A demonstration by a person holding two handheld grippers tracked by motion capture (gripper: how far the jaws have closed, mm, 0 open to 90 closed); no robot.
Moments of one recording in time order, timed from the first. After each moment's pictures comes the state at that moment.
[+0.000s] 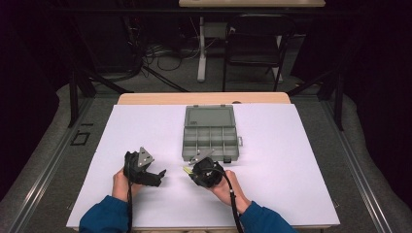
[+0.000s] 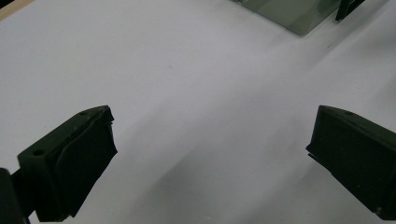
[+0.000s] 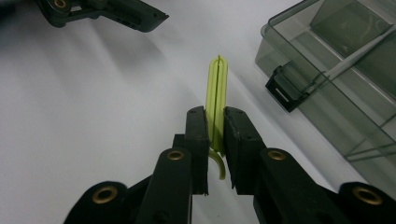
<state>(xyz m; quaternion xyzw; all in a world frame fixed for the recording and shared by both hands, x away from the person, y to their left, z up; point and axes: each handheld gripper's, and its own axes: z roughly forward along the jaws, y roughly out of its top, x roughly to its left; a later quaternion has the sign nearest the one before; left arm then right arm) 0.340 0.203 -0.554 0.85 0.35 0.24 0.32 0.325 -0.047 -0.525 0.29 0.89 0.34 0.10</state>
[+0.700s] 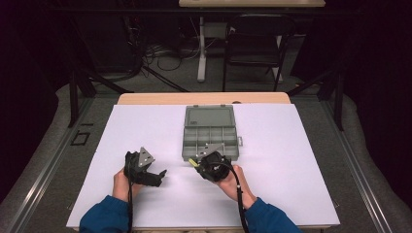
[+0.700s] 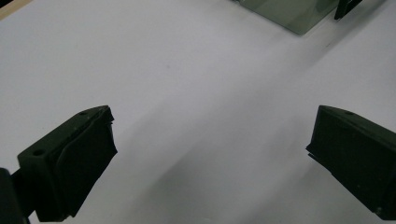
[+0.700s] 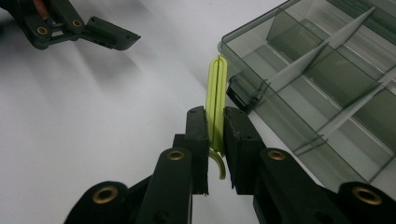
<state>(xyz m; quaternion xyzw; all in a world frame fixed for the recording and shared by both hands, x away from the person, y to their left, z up) 0.339 0.202 -0.555 0.85 0.35 0.24 0.31 0.333 -0.067 -0.510 0.30 0.88 0.35 0.12</state>
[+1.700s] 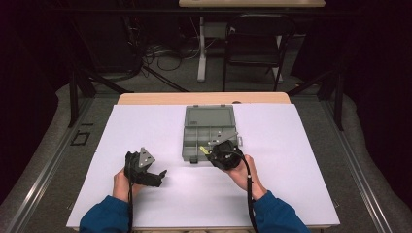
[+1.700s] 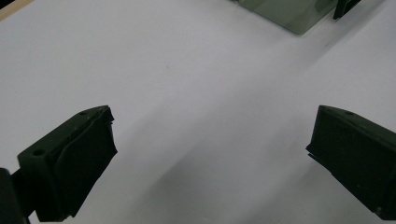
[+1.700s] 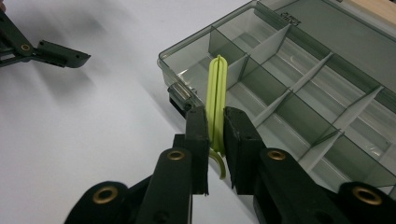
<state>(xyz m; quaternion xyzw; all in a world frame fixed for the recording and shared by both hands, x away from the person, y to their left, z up) 0.339 0.201 -0.555 0.85 0.35 0.25 0.31 0.353 -0.097 -0.490 0.32 0.86 0.36 0.16</state>
